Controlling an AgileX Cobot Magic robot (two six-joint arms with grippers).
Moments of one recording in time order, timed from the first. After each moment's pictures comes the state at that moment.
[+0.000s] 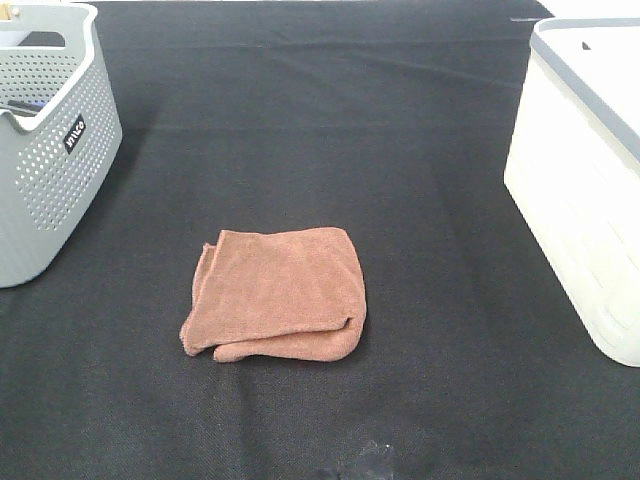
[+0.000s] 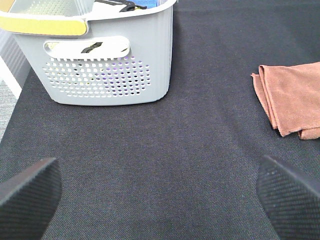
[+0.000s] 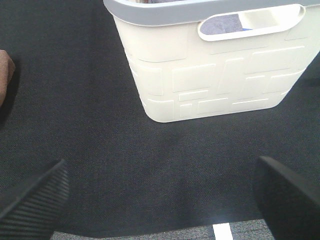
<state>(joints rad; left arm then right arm) -0.01 -0.01 -0.49 0.01 1.05 0.00 0.01 0.00 -0.46 -0.06 1.12 0.06</state>
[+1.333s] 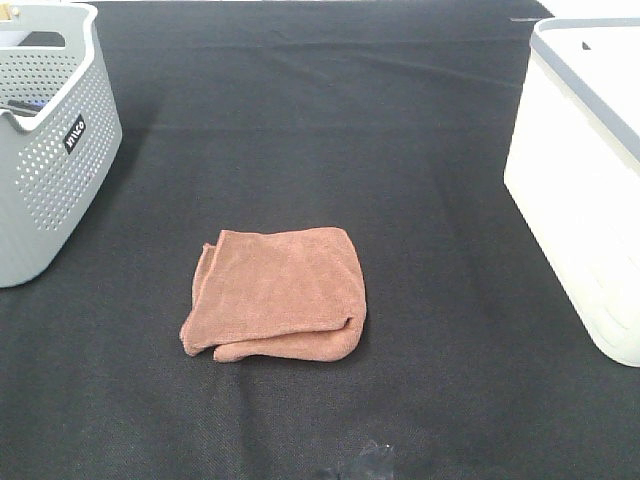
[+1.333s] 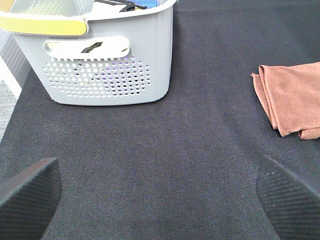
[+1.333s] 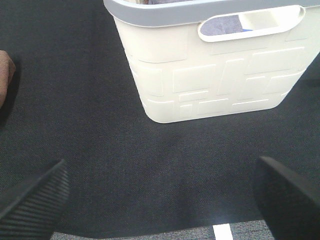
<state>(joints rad) -0.01 -0.01 -0.49 0.01 1.05 0.00 0.01 0.00 -0.46 -0.06 1.12 0.06</state>
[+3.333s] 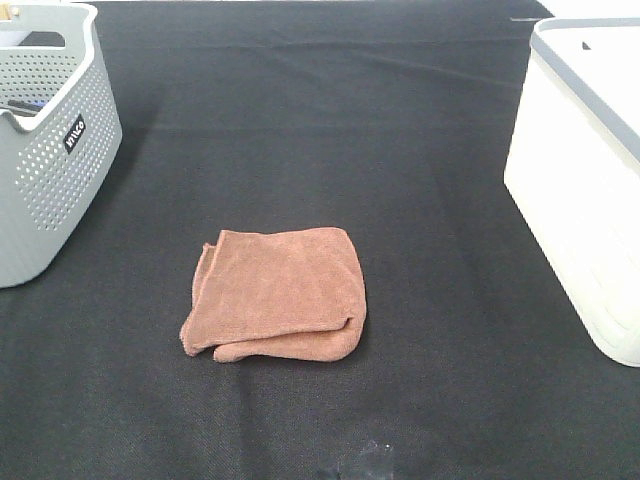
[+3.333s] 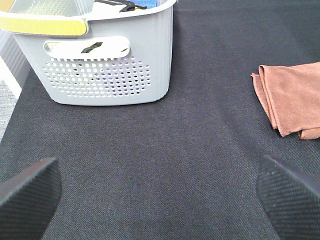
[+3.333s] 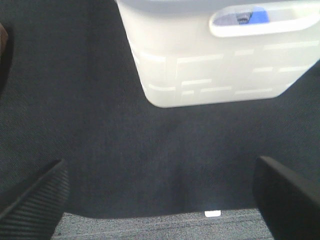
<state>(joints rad) -0.01 -0.01 -0.49 0.01 1.05 0.00 0.01 0.24 -0.55 -0.05 1.11 0.01</state>
